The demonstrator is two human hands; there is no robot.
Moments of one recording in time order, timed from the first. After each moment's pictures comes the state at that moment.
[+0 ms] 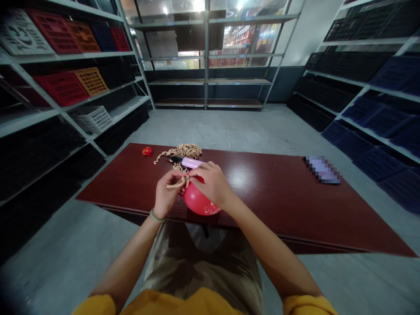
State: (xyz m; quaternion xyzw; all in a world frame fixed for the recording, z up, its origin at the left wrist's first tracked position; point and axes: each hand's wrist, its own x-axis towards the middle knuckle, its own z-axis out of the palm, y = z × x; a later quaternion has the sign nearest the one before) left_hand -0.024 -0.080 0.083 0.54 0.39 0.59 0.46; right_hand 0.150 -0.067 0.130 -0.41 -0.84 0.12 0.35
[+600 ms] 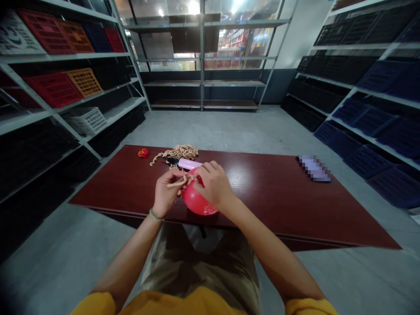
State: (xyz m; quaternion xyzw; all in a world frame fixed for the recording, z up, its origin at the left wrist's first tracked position) left_hand -0.011 -0.077 0.093 0.53 0.39 0.59 0.47; right_hand 0.160 -0.075 0.131 -0.44 -0.83 -0.03 0.33
